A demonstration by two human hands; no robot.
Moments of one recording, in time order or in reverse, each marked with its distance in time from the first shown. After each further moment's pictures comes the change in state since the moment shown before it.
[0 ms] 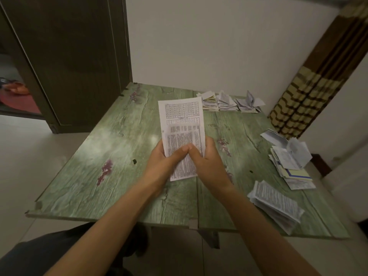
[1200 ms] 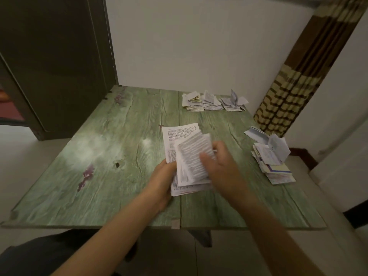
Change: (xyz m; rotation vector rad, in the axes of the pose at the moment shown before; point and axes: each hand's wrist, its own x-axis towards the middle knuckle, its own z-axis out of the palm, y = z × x) left_hand -0.006 -0.023 0.038 -0.195 -0.056 -0.339; right_hand -0.032 -0.012 -0.057 -0.198 0.045 0.062
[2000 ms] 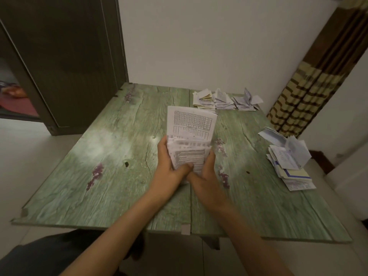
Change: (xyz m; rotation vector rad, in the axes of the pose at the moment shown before) left_hand 0.010 -0.003 -0.024 0.496 0.055 0.558; right_hand 0.019 0.040 0.059 0.237 -0.092 -0.058
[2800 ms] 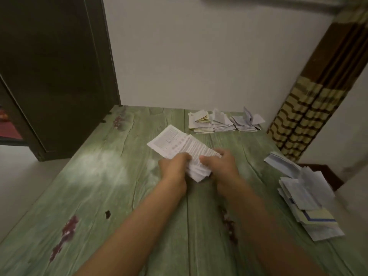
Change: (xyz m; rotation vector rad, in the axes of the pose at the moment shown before) left_hand 0.125 -0.005 0.034 -0.442 0.435 -0.635; right_hand 0.128 -0.008 -0.048 0.232 0.326 0.426
